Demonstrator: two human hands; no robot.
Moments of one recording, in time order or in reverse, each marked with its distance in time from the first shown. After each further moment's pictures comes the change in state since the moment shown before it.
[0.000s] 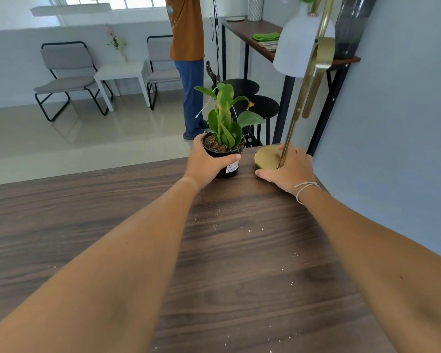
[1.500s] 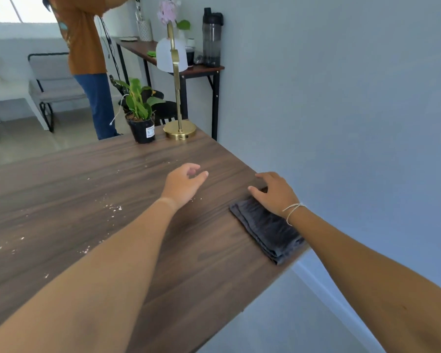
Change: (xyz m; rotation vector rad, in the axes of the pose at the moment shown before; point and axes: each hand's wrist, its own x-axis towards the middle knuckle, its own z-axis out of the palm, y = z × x) left_hand -0.281 0.034 0.029 0.155 -0.364 0.138; right_hand -0.358 0.068 -0.135 -0.128 0.045 0.166
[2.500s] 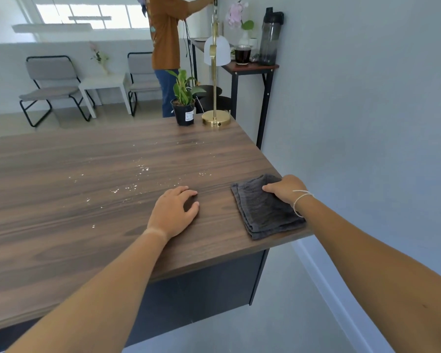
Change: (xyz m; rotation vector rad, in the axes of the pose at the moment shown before) left_hand -0.137 -0.028 0.025 0.647 0.176 0.020; right_hand -0.010 0.023 -0.026 0.245 -0.260 0.199
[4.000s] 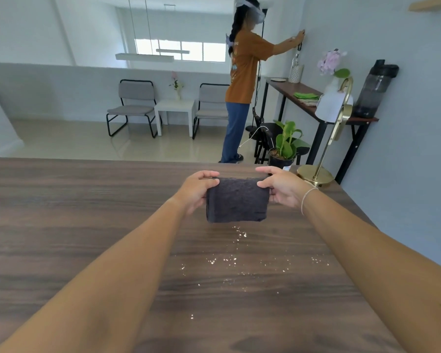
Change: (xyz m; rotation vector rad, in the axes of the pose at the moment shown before) left_hand 0.145 -0.180 -0.151 -1.191 0.085 -0.479; right_hand 0.073 -0.294 0.145 0.528 -0.537 -0.200
